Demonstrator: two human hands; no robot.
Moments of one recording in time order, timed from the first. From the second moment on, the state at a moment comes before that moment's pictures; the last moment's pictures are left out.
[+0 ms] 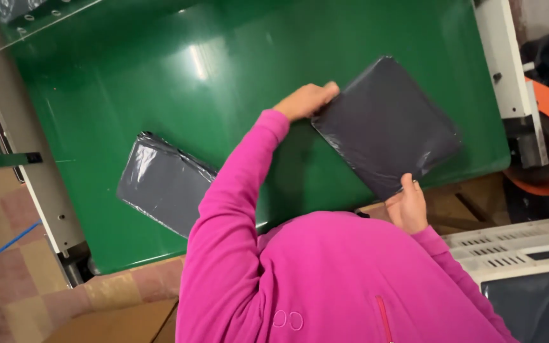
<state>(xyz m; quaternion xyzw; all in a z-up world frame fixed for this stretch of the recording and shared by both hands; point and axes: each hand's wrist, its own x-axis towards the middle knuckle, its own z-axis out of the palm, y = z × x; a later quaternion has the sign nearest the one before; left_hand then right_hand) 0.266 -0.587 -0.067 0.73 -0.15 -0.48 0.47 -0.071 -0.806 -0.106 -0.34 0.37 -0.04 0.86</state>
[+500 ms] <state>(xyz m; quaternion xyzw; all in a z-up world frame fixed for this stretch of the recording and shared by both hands) 0.192 -0.654 -0.030 0.94 -0.19 0.11 0.26 -0.058 -0.817 -0.087 -0.38 0.31 -0.05 0.87</state>
